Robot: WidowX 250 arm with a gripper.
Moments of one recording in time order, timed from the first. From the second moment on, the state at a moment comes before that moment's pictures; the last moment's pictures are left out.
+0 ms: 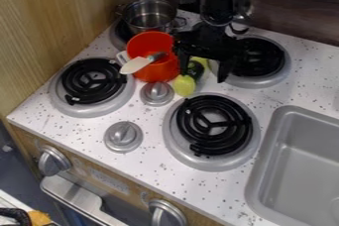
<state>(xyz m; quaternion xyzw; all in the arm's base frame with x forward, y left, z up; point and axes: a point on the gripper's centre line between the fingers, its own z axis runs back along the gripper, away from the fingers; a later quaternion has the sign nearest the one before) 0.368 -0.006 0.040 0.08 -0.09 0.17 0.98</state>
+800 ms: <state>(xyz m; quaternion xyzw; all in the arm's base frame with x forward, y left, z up) 0.368 0.001 0.029 0.10 -0.08 0.17 0.98</state>
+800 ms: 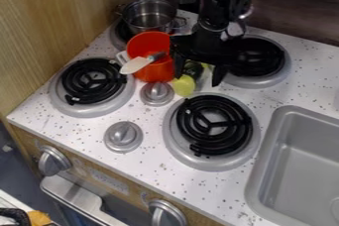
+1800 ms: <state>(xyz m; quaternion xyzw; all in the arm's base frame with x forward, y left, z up) 0.368 0.009 0.021 0.10 -0.09 0.18 0.97</state>
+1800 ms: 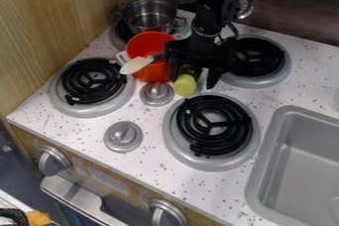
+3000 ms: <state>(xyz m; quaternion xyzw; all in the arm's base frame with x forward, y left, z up) 0.362 0.005 0.017 0.12 -0.07 0.19 0.97</state>
